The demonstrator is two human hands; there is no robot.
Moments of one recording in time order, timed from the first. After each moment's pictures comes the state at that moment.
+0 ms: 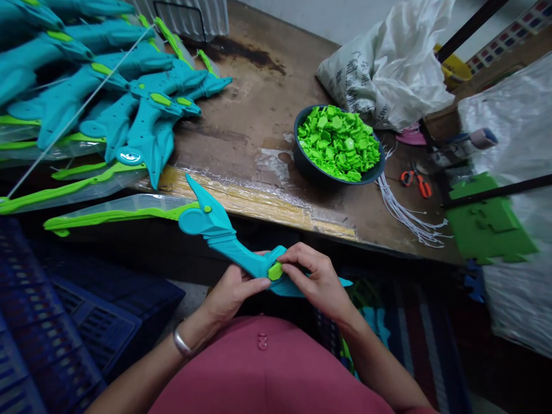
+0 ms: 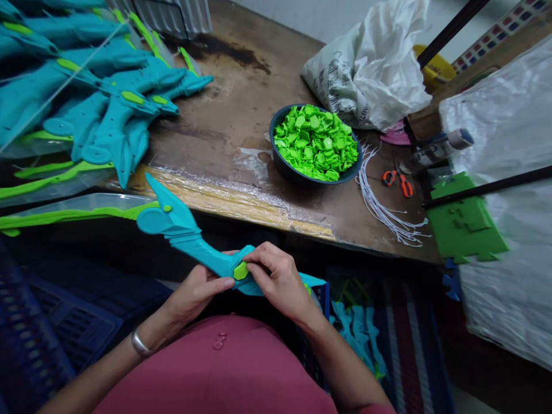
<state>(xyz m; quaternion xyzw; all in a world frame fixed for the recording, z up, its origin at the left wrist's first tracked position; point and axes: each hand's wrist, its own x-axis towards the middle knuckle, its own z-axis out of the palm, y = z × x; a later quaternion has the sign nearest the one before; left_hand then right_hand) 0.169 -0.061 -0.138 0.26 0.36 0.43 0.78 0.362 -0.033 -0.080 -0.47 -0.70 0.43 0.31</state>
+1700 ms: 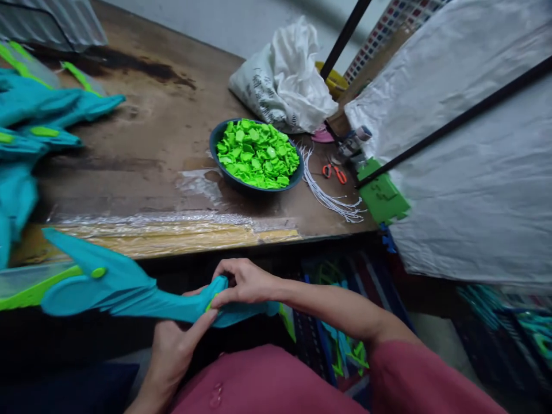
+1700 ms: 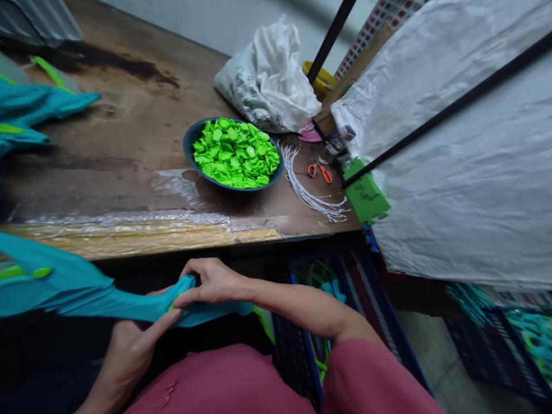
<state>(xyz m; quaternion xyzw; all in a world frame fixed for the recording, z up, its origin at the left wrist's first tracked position) 0.161 -0.046 -0.154 0.44 0.54 0.38 0.61 0.358 0.016 -0.116 -0.49 -0.62 0.58 0.19</state>
